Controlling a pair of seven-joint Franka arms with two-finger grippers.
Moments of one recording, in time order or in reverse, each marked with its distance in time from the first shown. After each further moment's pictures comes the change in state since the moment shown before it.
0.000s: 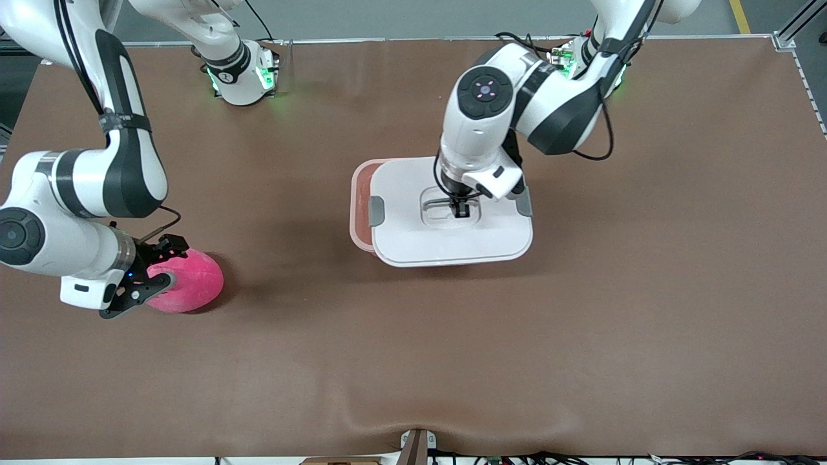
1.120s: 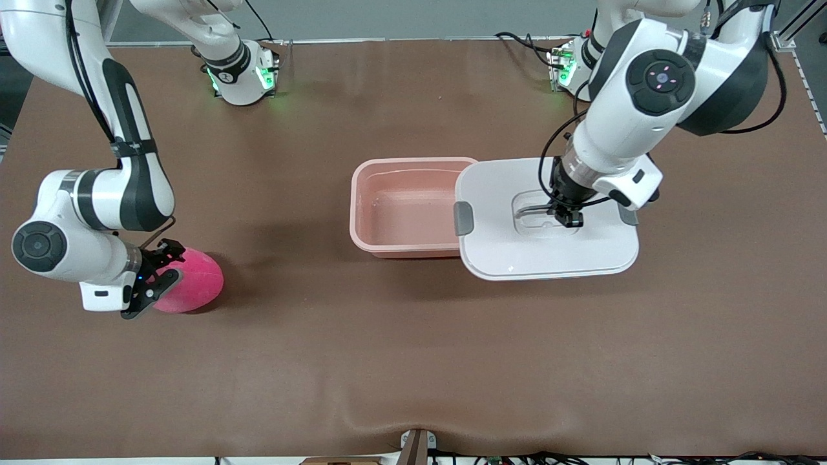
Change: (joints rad) left arm 0.252 -0.200 0.005 -0.108 0.010 -0.111 0.275; right arm -0.038 0.044 -0.002 -0.107 -0.030 0.155 -0.176
